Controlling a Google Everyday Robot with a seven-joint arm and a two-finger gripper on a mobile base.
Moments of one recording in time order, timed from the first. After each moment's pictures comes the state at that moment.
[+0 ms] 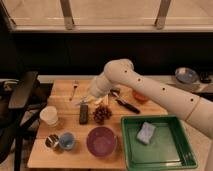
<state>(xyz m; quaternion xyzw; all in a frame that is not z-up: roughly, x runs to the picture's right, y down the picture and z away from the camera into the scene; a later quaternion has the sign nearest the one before) -0.089 0.047 0.721 -0.24 -0.34 -0.02 0.91</state>
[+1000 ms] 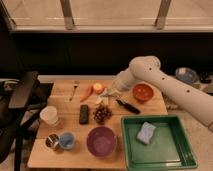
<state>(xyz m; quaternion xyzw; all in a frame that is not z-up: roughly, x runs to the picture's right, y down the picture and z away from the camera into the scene) 0.061 0.011 0.756 -0.21 -0.23 0.09 0.94</state>
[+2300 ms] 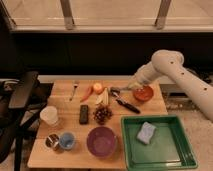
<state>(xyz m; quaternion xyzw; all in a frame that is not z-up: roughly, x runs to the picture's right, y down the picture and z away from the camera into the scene) 0.174 -0.020 0.784 -0.20 -0.18 0.17 0.95</state>
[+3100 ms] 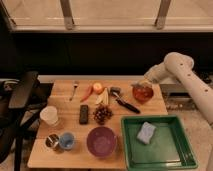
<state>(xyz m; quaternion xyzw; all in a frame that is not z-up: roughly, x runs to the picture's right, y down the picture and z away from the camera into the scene) 0.231 -0.029 0.852 -0.19 -0.17 0.24 0.94</state>
